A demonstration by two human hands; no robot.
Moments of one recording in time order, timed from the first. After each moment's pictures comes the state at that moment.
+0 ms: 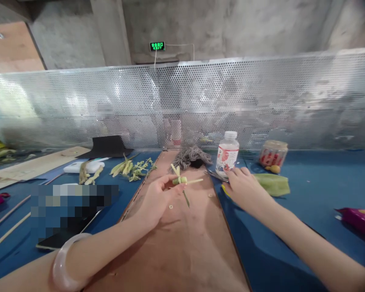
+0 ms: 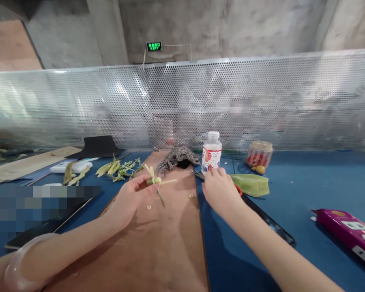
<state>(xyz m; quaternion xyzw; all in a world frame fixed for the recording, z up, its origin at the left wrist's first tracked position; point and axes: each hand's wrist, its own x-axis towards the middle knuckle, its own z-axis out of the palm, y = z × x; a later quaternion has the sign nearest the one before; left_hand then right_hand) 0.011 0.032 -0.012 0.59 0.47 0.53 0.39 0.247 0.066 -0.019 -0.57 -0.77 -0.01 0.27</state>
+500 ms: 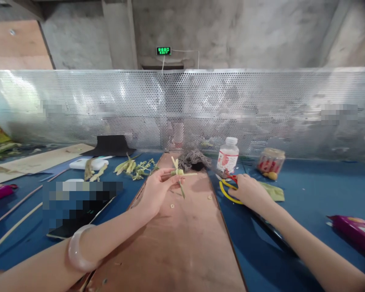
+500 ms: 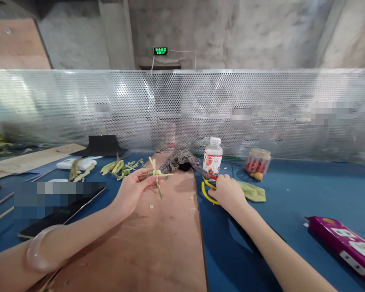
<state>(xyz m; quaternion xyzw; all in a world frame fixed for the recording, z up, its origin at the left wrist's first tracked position) 0.004 0.041 -0.003 0.51 0.37 0.62 0.47 0.270 0.085 -0.015 -0.67 -0.73 -0.07 0.13</state>
